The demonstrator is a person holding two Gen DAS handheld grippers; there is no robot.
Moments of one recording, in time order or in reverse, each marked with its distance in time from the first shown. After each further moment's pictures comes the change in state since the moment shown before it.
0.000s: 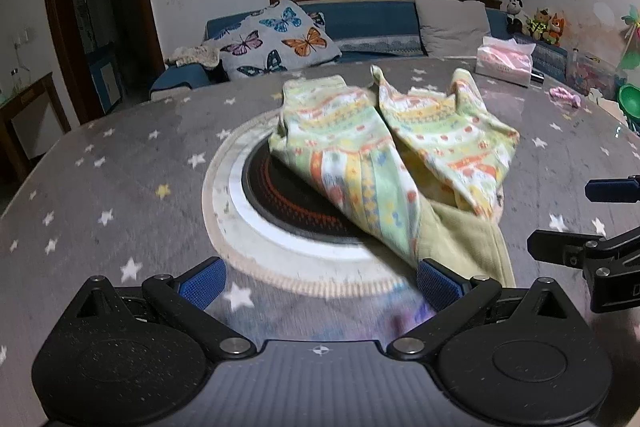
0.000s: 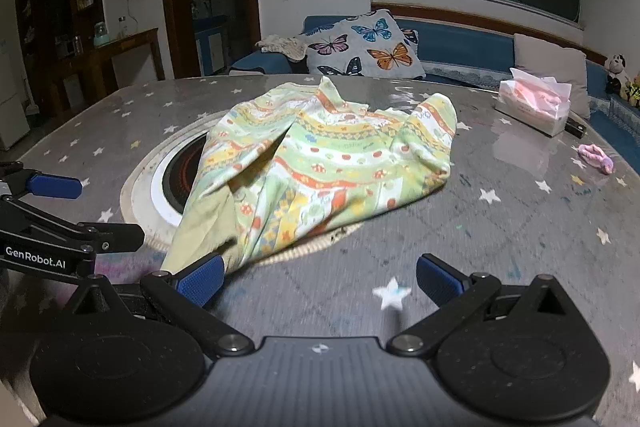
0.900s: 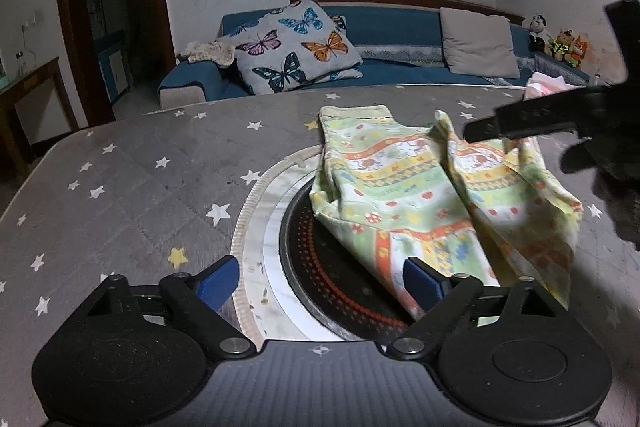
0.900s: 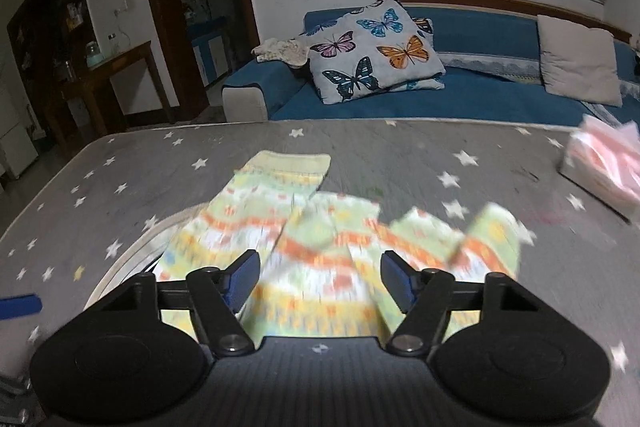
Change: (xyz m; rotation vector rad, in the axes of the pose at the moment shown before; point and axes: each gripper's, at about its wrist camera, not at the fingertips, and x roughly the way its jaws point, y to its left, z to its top) left arm 0.064 0.054 0.064 -0.075 0.017 0.000; right arm 0.163 -0.036 0.153 0.072 0.042 0.078
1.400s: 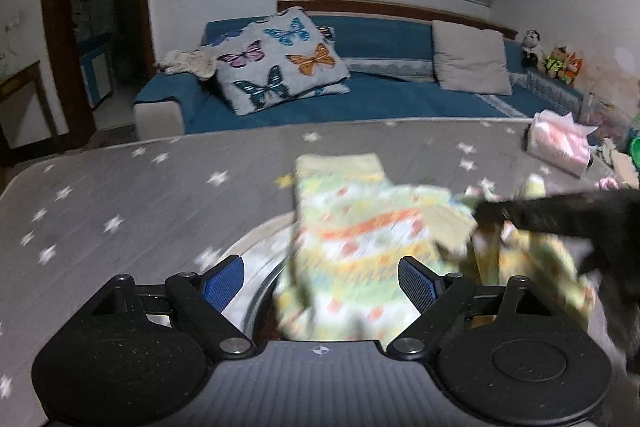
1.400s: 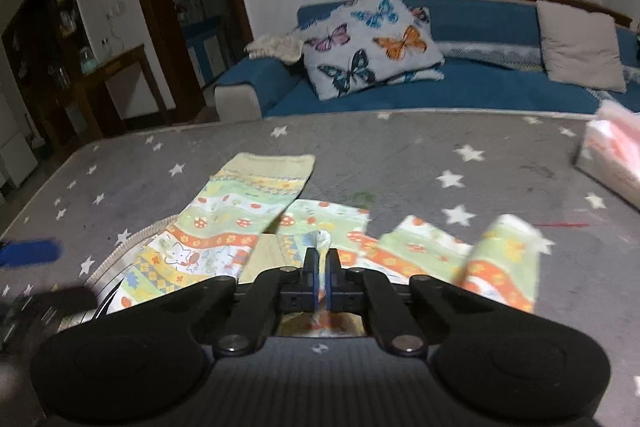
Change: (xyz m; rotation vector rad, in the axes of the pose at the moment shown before) left arm 0.061 -0.021 0.075 -0.007 -0.028 -0.064; right arm 0.015 -0.028 -0.004 0.042 -0.004 0.004
